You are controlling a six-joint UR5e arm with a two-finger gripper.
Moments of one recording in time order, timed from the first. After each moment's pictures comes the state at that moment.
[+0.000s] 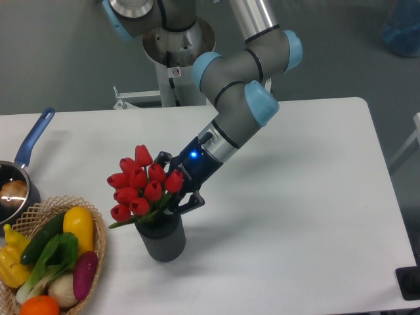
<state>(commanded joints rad) 2.52 -1.88 -1.86 -0.85 0.57 1.45</state>
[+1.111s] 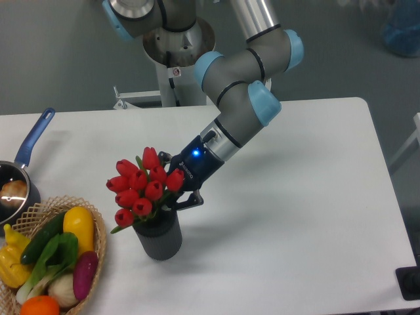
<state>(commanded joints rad) 2.54 -1.87 -1.87 -0.86 0.52 1.44</state>
